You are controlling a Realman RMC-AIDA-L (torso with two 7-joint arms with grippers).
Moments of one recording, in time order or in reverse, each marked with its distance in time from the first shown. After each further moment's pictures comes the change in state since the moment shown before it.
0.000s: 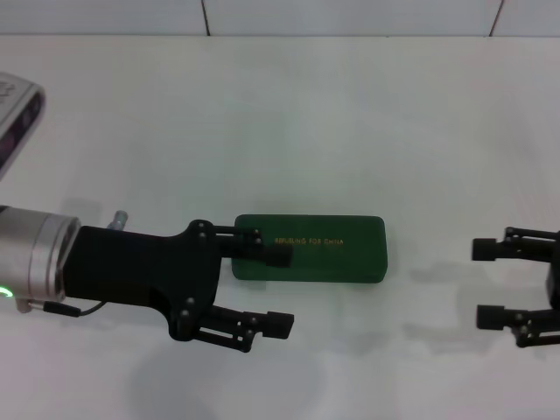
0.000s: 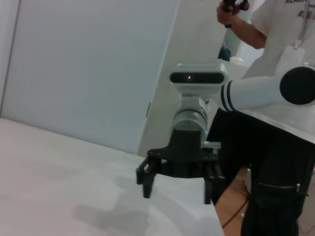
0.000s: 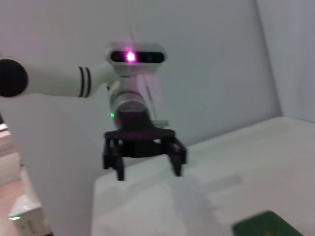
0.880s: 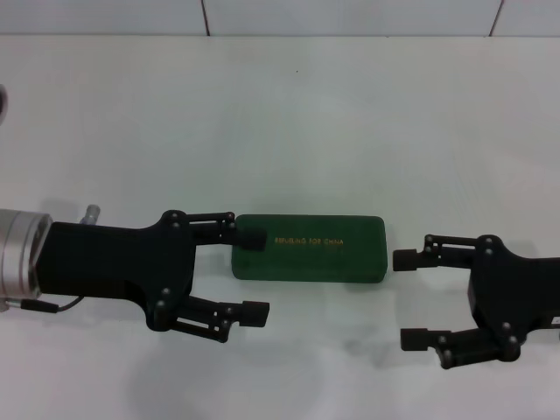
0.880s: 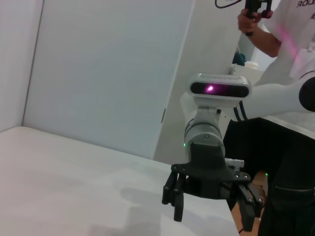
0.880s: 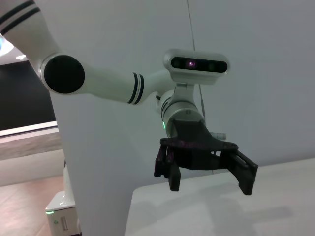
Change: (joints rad) left arm 0.022 0.017 -0.061 0.000 0.009 0.012 0.029; right arm 0.002 0.002 -0.409 0.033 0.306 0.144 -0.120
